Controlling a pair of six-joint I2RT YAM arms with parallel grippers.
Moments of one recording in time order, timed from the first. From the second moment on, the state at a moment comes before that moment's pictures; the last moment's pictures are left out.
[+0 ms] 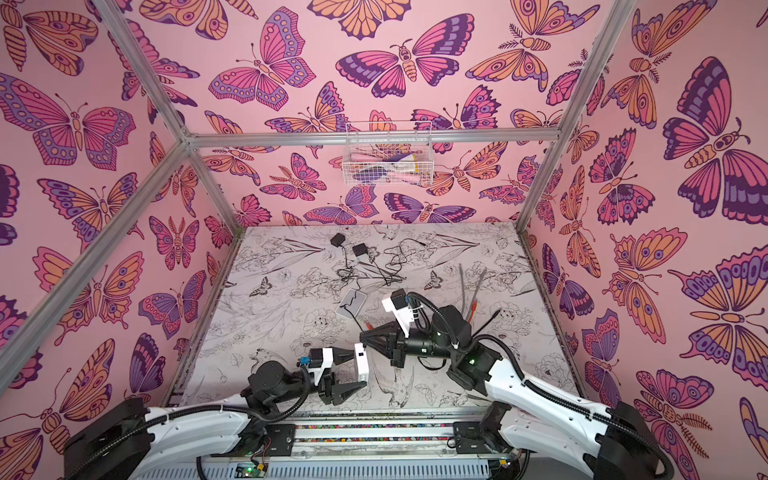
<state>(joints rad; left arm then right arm) -0.94 0.94 0.04 1.00 0.42 -0.11 0.86 0.97 0.58 0.31 -0.58 0.52</state>
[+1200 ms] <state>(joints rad) -0.95 0.89 0.07 0.84 0.35 -0.18 0.92 0.99 0.55 0.36 -0.47 0.48</state>
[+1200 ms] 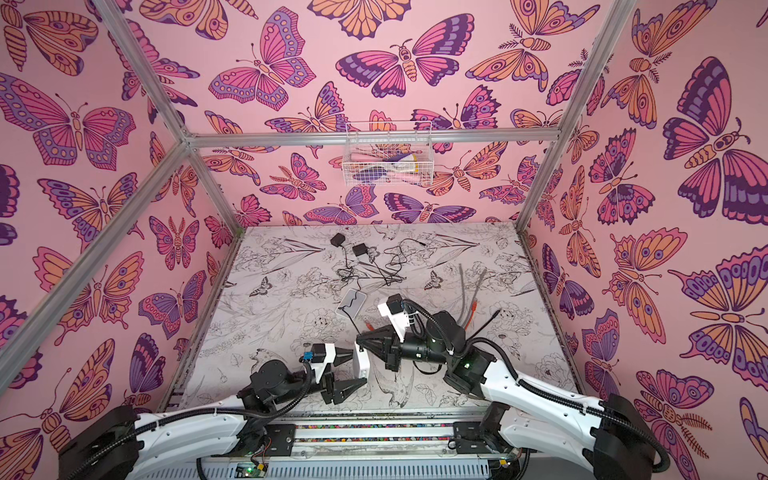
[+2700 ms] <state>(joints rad) -0.97 0.68 0.01 0.77 0.31 -0.05 1.04 0.96 0.56 0.37 -0.37 0.43</state>
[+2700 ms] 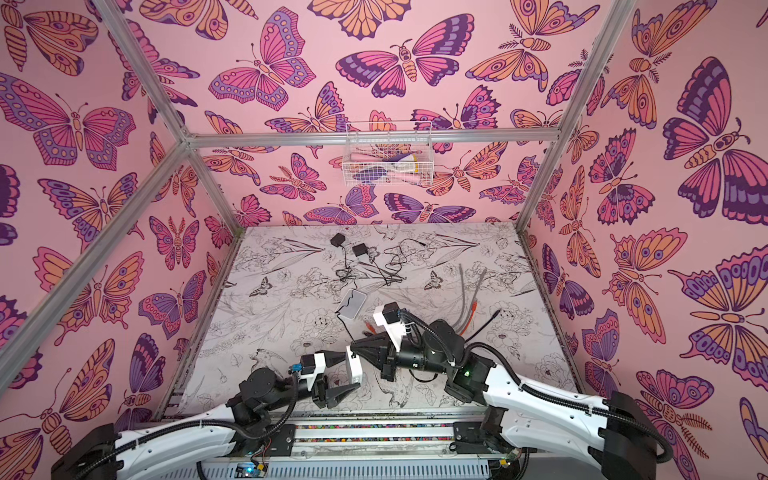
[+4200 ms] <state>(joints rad) -0.97 0.54 0.01 0.63 0.26 -0.02 1.14 0.92 0.62 0.21 -0.17 0.31</state>
